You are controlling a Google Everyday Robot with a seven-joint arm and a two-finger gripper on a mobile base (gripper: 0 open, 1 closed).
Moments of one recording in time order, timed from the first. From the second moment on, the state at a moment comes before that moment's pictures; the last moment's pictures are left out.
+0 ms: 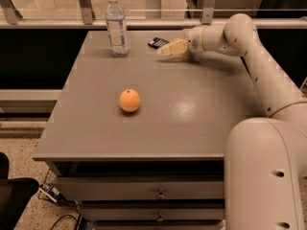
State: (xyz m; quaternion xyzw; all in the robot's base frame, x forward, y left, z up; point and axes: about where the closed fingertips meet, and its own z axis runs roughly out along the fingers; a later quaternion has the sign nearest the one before) arm 0.859 -0.102 0.852 -0.36 0.73 0.26 0.52
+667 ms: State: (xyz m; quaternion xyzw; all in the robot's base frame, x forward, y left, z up) arm 0.857 -0.098 0.848 -0.36 0.73 0.26 0.52
